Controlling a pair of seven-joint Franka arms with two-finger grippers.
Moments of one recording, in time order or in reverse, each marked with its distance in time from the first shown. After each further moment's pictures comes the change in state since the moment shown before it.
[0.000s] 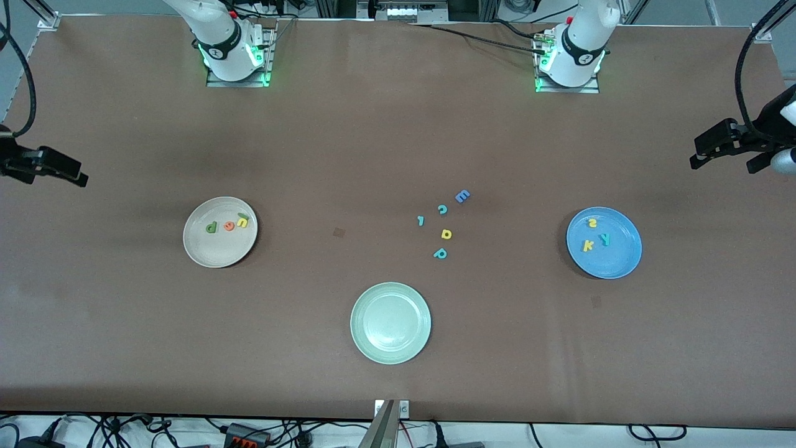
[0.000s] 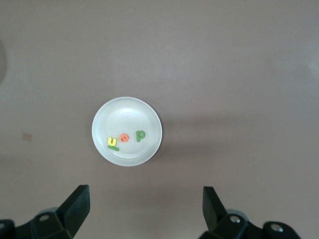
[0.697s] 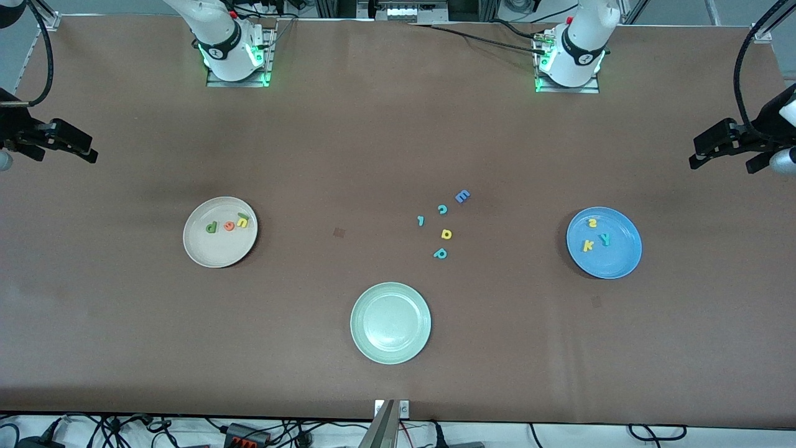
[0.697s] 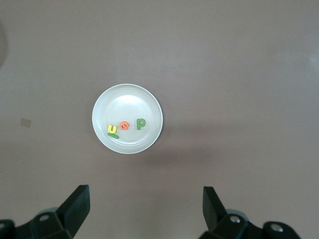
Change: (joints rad) left arm 0.000 0.000 -0.003 0.000 0.000 0.000 0.000; right arm 0.000 -0.093 0.023 -0.105 -0.026 0.017 -0.001
